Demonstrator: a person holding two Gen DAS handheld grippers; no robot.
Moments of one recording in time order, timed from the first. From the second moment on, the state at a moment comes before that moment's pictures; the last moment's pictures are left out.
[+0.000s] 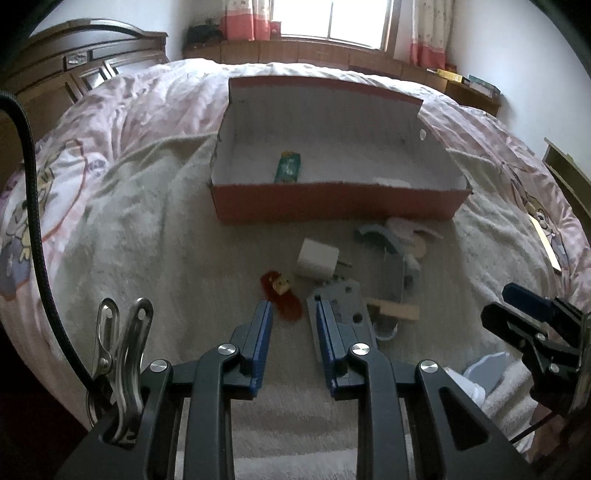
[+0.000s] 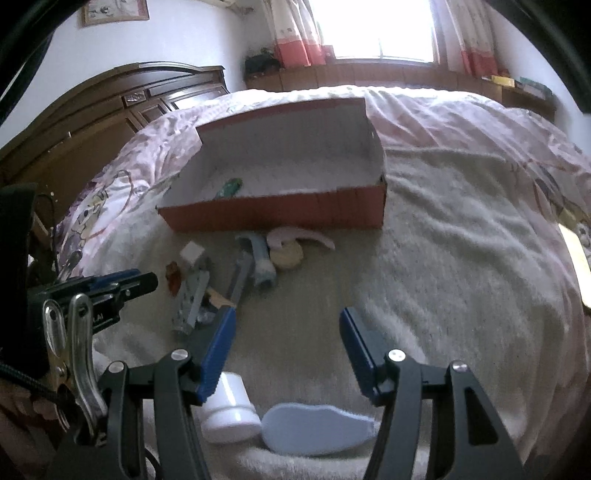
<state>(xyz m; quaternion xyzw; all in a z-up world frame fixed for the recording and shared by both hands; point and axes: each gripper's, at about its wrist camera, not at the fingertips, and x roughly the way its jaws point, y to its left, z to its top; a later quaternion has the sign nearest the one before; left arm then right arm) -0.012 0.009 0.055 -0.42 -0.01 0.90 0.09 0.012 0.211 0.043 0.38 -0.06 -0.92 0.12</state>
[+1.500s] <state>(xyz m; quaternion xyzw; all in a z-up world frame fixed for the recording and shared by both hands) -0.020 0.030 0.022 -0.48 -0.09 0.86 0.14 0.061 0.234 -0.014 0.43 -0.05 -0.90 0.10</state>
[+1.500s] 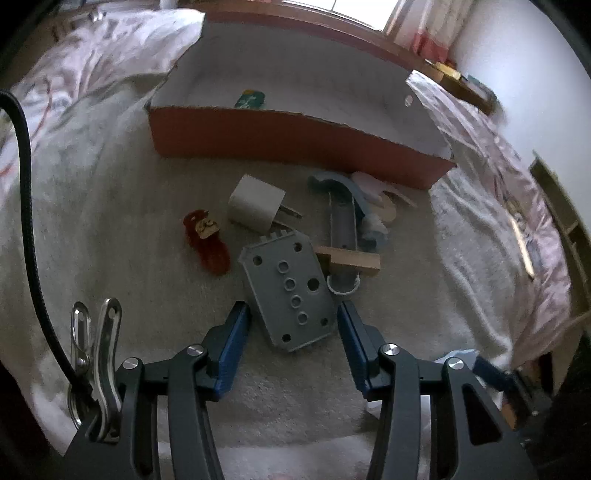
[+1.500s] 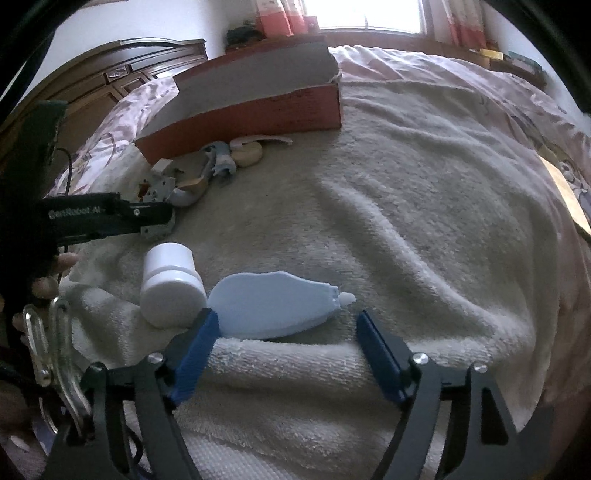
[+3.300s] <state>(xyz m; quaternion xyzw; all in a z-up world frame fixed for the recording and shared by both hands) 0.018 0.017 0.024 -0.41 0.00 0.91 0.09 0.055 0.227 0.001 0.39 -0.03 -0.92 0.06</state>
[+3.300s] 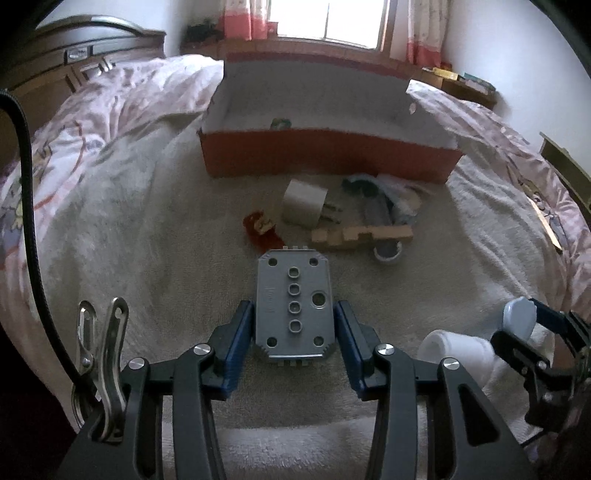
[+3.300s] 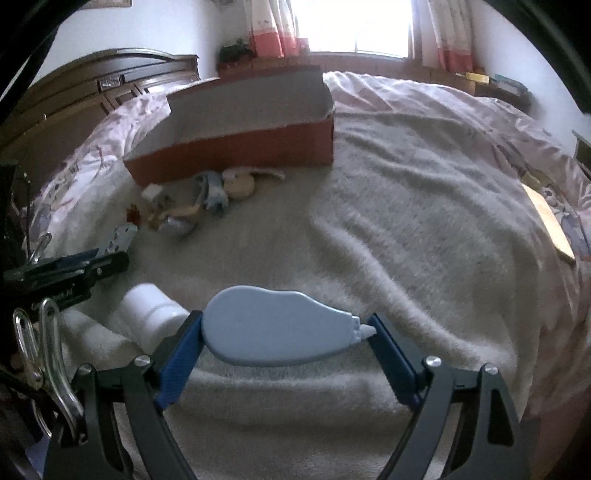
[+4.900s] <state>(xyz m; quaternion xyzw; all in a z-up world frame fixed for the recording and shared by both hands) -0.100 0.017 0.089 -0.36 0.01 0.93 0.08 -0.089 0.208 0.067 0.34 -0.05 -0.93 0.12</state>
